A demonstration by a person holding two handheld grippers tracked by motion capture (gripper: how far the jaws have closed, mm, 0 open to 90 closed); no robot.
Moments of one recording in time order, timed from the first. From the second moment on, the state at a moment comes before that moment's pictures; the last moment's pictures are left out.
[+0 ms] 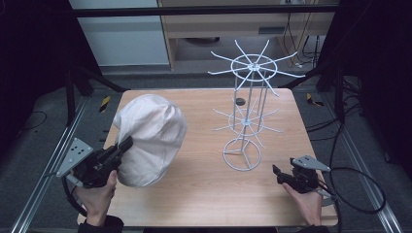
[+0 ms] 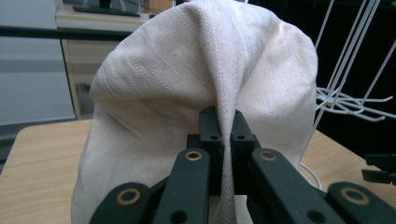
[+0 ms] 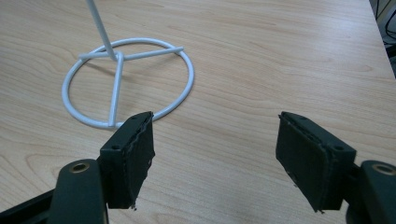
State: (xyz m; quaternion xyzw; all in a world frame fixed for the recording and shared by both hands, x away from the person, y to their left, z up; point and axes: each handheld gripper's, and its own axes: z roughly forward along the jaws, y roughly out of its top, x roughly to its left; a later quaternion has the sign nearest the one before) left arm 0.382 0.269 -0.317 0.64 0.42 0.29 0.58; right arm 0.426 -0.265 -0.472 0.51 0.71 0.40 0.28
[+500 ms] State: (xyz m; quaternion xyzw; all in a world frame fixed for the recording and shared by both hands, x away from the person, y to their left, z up) left arm 0.385 0.264 -0.290 0.61 0.37 0.30 0.63; right arm 0.427 -0.264 -0.473 0.50 0.71 0.40 0.28
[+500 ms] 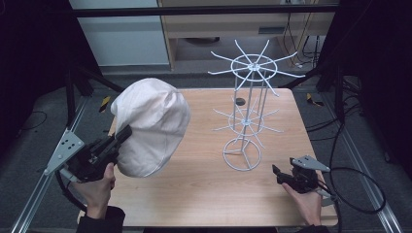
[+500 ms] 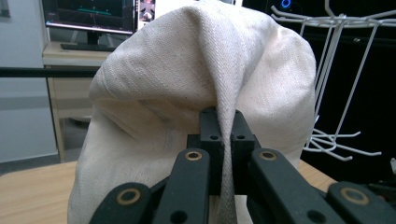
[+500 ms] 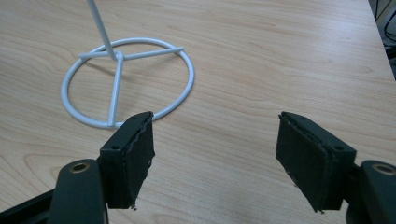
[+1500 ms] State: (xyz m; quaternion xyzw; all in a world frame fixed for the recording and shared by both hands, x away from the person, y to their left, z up) left arm 0.395 0.246 -0.261 0.54 0.32 0.29 0.72; right arm 0.427 -0.265 -0.473 0.50 0.71 0.39 0.29
